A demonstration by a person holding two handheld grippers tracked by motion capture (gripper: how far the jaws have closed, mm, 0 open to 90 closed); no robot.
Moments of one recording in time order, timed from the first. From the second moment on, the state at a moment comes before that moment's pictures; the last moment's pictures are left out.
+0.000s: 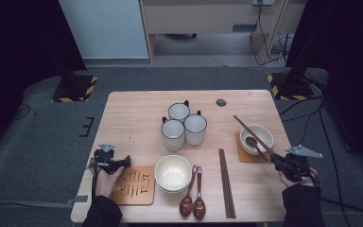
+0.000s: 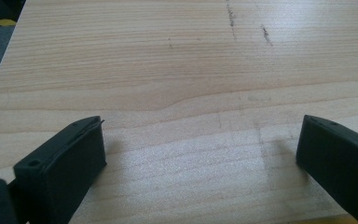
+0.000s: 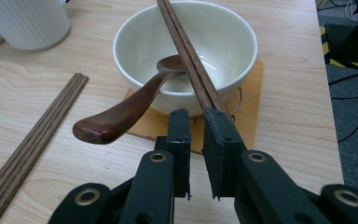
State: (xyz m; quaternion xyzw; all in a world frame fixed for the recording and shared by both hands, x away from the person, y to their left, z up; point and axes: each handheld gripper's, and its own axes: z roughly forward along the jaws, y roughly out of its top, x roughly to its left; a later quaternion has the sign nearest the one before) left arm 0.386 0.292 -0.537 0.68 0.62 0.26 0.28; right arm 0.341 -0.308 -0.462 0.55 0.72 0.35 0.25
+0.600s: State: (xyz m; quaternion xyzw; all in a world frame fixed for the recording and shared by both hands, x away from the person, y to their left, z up) left arm 0.386 0.292 -0.537 0.68 0.62 0.26 0.28; right arm 0.344 -0.313 -0.467 0.56 0.71 0.34 0.25
